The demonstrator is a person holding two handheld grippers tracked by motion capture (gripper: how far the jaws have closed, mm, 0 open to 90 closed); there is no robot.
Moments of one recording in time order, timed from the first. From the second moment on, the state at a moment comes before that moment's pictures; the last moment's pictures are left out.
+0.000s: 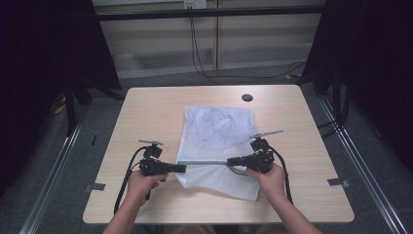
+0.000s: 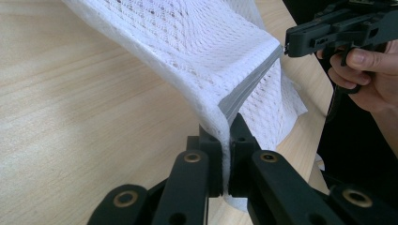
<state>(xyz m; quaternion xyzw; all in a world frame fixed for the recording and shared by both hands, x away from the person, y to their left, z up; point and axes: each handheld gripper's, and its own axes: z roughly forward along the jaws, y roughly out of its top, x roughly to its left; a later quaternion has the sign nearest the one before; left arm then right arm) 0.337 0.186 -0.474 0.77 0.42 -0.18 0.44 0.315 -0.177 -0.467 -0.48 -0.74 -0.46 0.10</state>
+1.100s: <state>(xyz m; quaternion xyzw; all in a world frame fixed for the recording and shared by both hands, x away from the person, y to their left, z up) 0.339 0.186 -0.474 0.77 0.42 -0.17 0.44 0.310 -0.198 -0.465 -0.49 -0.73 -0.46 0.10</state>
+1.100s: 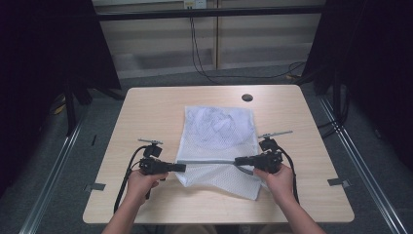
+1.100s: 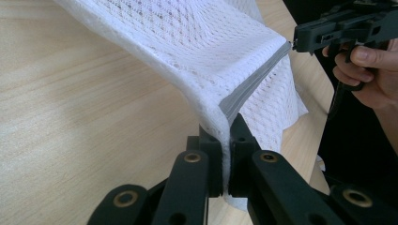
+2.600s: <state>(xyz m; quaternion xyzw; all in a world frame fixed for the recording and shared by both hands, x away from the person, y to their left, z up) 0.339 0.187 -0.473 0.78 0.42 -0.17 0.44 0.303 -0.213 -0.463 -0.50 -0.74 -0.44 0.09</state>
